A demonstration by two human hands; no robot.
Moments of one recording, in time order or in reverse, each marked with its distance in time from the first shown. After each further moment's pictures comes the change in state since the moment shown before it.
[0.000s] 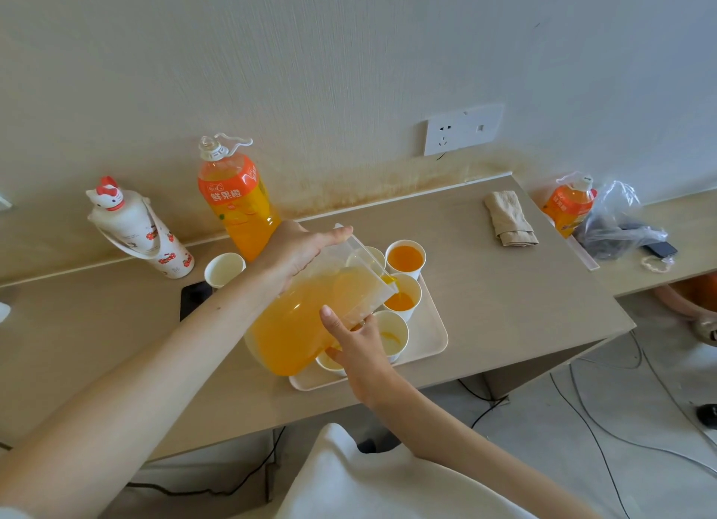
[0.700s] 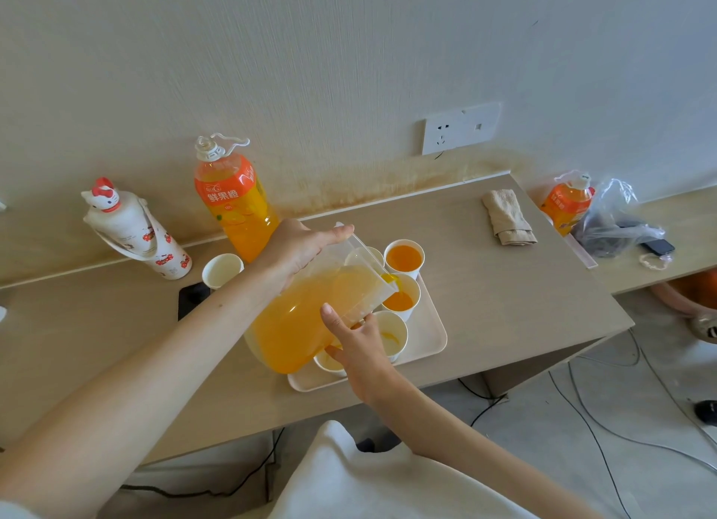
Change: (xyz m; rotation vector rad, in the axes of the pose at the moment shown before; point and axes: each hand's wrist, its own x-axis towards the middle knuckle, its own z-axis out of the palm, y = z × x) left_hand 0.020 -0.008 0.004 0.007 -0.031 0.026; right_hand 0.000 -0.004 0.000 0.033 -0.003 0.028
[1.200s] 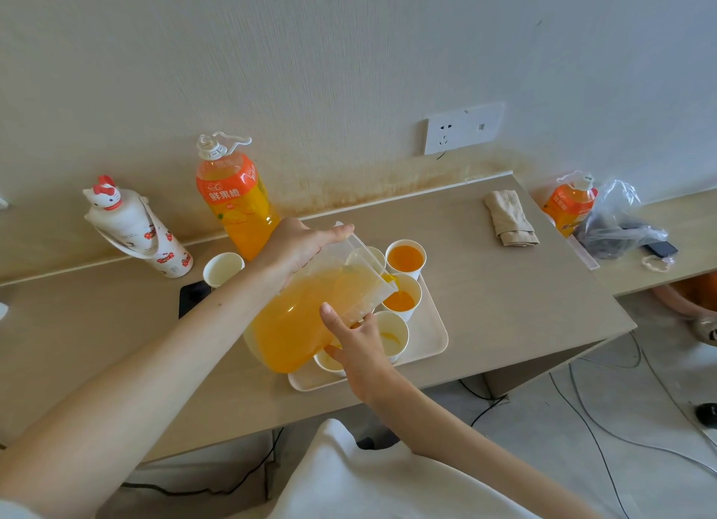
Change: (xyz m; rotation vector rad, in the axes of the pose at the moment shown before) left_hand -0.009 0.009 -0.001 0.029 0.058 0.004; right_hand 0.003 0.002 0.002 -0.015 -0.005 0.004
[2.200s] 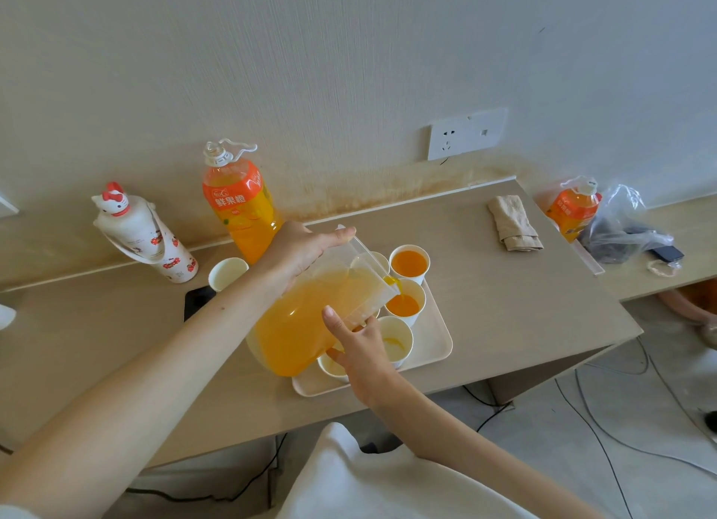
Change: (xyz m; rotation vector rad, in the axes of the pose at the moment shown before) left_hand -0.007 0.005 -0.006 -0.030 -0.042 -0.049; right_hand 0.005 0.002 0.002 -0.018 0.007 -0.004
